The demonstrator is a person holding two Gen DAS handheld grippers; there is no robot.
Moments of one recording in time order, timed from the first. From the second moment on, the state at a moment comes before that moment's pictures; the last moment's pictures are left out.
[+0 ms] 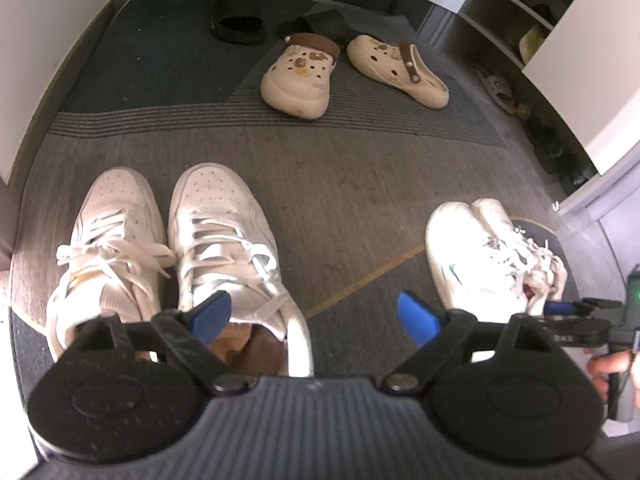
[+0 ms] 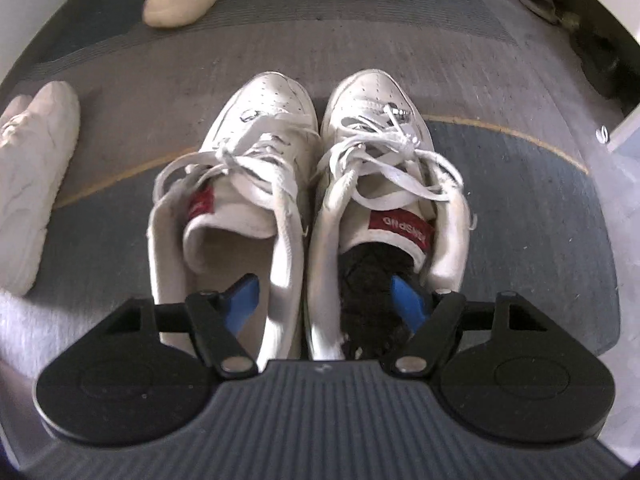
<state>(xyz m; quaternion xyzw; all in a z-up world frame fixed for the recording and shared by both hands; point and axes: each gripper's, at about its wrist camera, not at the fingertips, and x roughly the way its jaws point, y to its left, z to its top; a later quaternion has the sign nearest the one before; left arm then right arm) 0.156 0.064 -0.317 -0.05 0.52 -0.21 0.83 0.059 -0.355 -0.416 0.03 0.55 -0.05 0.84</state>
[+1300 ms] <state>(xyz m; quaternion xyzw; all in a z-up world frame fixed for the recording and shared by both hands) 0.160 0.085 -0.313 -0.09 0.52 -0.20 0.83 0.084 -0.281 -0.371 0.15 0.44 -0.03 0.89</state>
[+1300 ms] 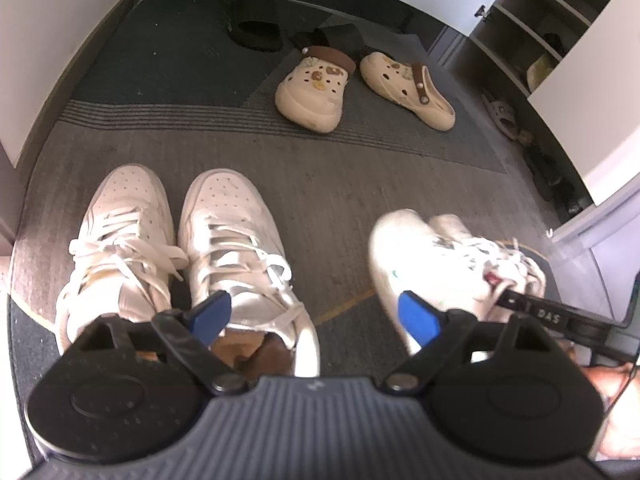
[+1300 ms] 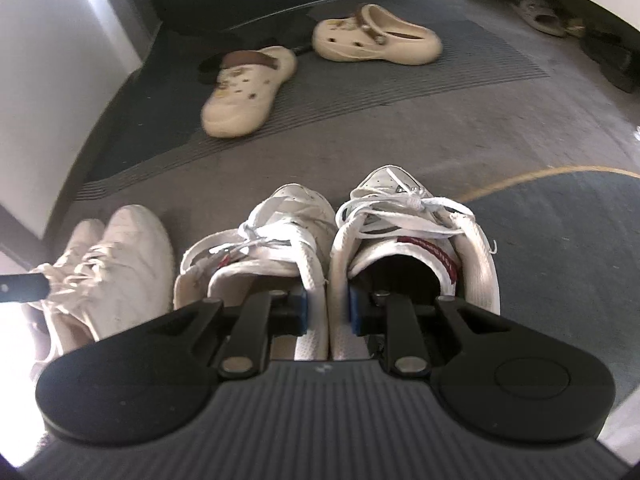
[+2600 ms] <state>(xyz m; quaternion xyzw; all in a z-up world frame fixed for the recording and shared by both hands) 0.468 -0.109 -0.323 0.18 0.42 -0.29 0.84 0.066 -0.317 -0.331 0.23 0.45 0.06 0.86</state>
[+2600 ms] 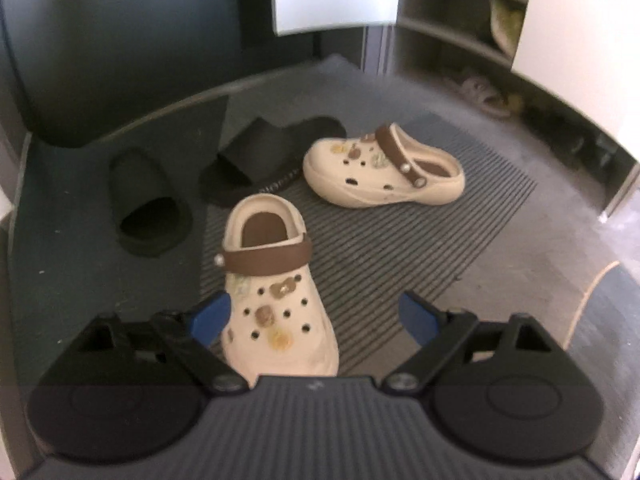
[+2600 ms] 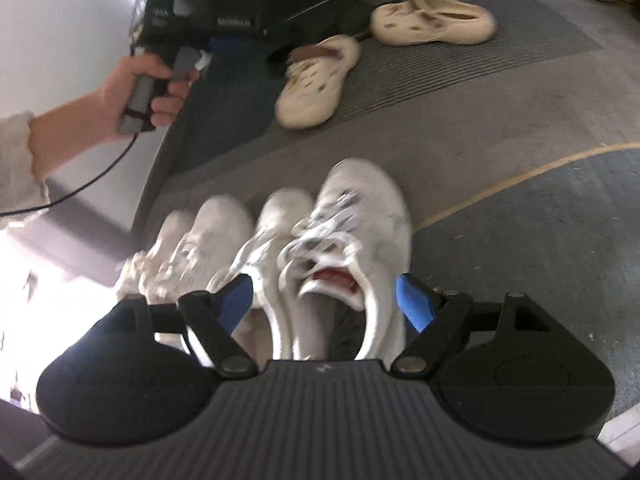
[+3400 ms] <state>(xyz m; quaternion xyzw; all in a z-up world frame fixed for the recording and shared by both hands) 0.568 -0.200 -0.436 0.34 0.54 -0.24 0.73 0.126 -0.381 -0.355 0.29 0.44 0.04 0.85</state>
